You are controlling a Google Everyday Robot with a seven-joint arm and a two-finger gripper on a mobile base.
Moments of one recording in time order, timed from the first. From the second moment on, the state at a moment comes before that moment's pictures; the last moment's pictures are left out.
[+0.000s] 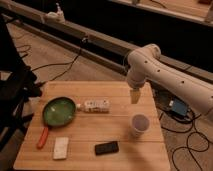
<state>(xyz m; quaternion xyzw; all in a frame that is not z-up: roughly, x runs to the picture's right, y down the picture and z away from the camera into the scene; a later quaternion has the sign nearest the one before) 0.153 0.020 0.765 -0.27 -0.04 -0.03 0.96</state>
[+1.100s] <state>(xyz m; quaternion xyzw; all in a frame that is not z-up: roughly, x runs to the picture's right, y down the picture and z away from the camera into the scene) 0.122 0.002 0.761 -0.27 -0.13 -0.01 0.95</state>
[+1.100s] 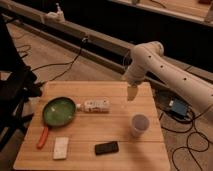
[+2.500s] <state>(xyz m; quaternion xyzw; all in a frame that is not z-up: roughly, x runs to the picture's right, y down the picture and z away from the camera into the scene) -0.100 0.100 0.692 -0.26 -0.28 -0.32 0.87</state>
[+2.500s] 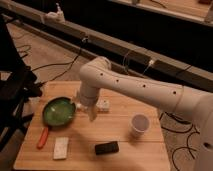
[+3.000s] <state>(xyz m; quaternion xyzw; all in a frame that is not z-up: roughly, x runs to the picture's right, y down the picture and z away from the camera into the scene) -0.118 0.106 0.702 -0.26 -0.29 -0.35 0.85</state>
